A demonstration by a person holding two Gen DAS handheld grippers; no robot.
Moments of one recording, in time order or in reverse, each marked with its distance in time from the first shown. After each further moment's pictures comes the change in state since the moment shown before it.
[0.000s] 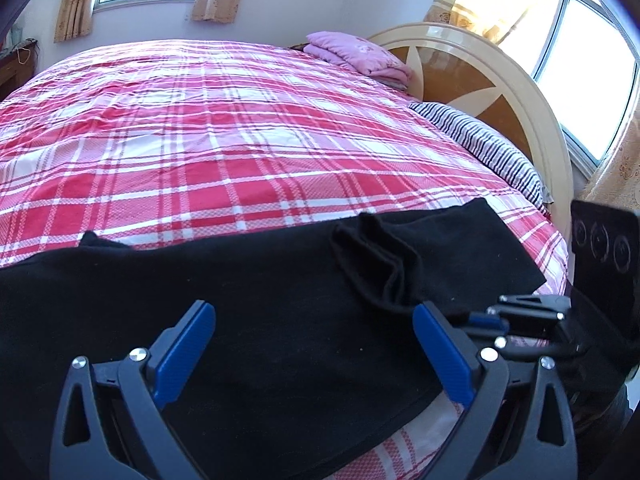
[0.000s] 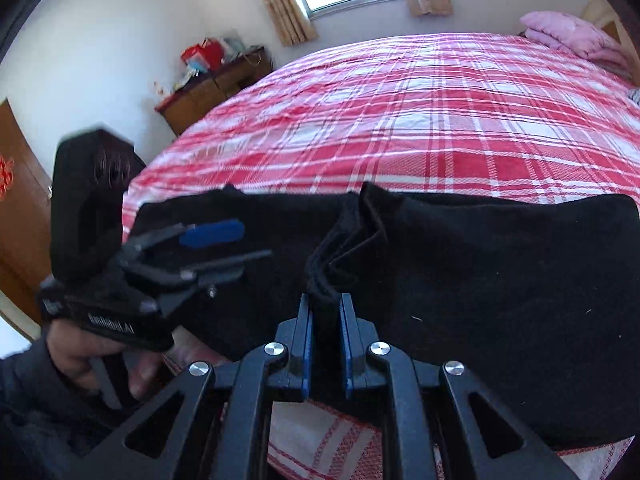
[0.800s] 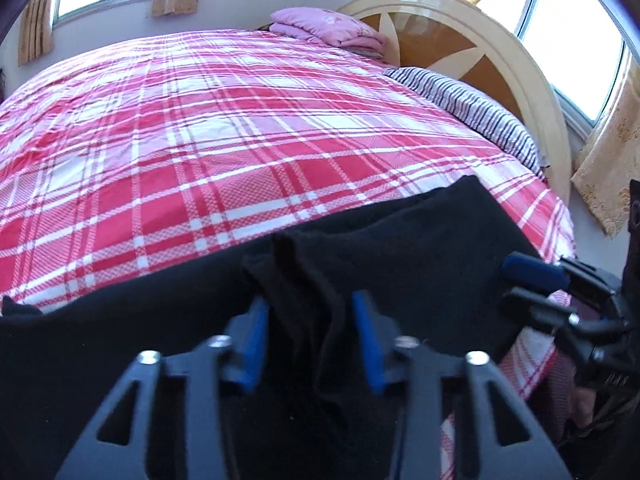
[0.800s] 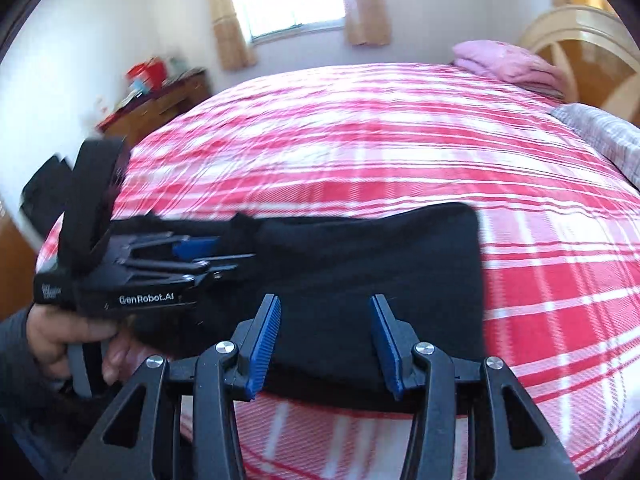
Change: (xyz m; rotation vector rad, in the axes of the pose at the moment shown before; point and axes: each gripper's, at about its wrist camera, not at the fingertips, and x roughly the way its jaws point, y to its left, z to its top) left arm 0.050 -0.047 0.020 0.113 0.087 -0.018; right arm -0.073 -0.052 -0.012 0.076 -0.124 -0.284
